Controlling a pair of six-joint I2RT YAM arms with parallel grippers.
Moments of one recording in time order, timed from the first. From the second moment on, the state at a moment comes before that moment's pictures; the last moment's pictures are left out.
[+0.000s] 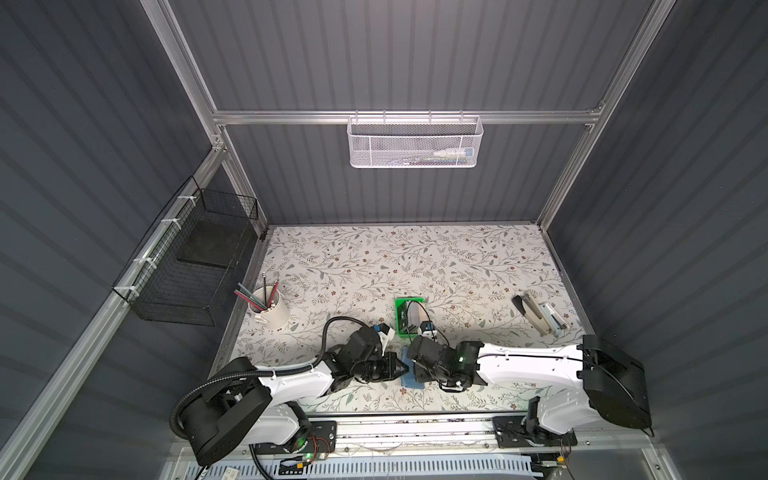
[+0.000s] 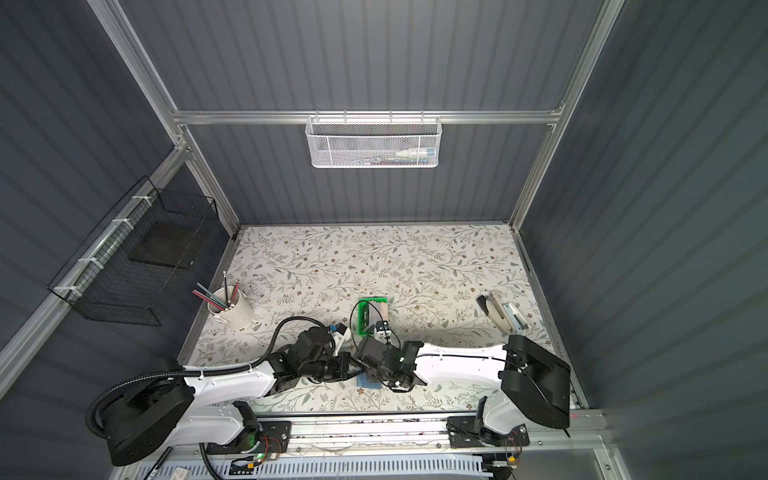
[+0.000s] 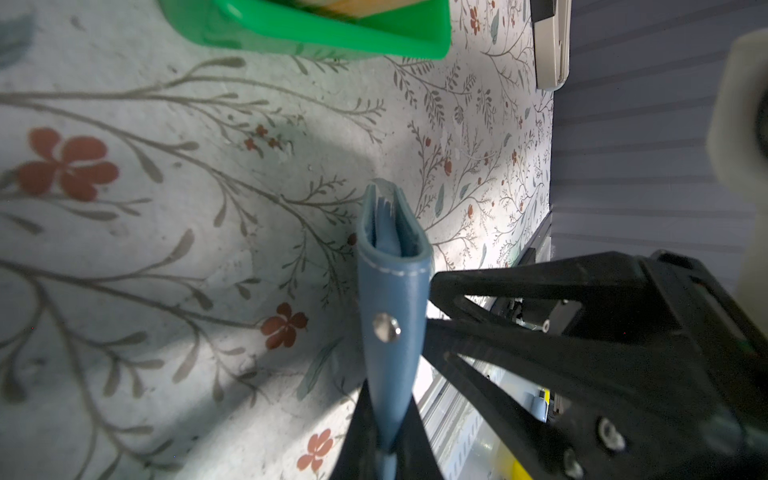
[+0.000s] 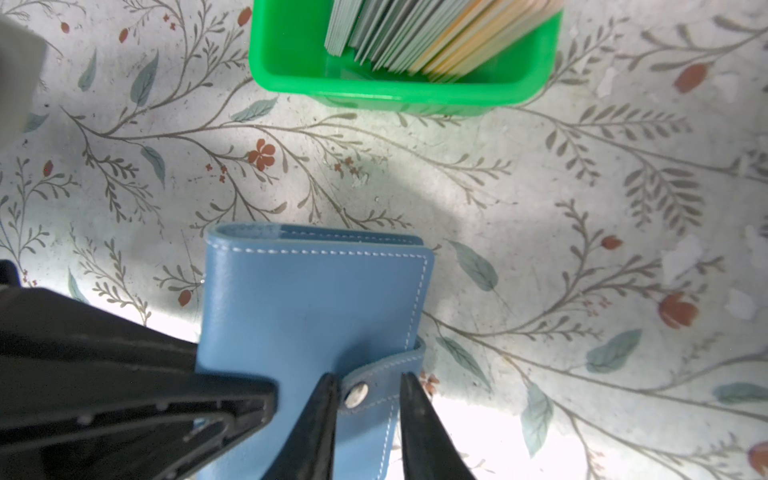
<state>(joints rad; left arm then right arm) -0.89 1.30 0.36 0.24 0.46 -0.94 1.18 1.47 0.79 -0.44 0.22 0.98</state>
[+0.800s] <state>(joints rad) -0.90 1.31 0.36 0.24 0.45 -0.94 1.18 1.45 0.78 -0.42 0.23 0.98</state>
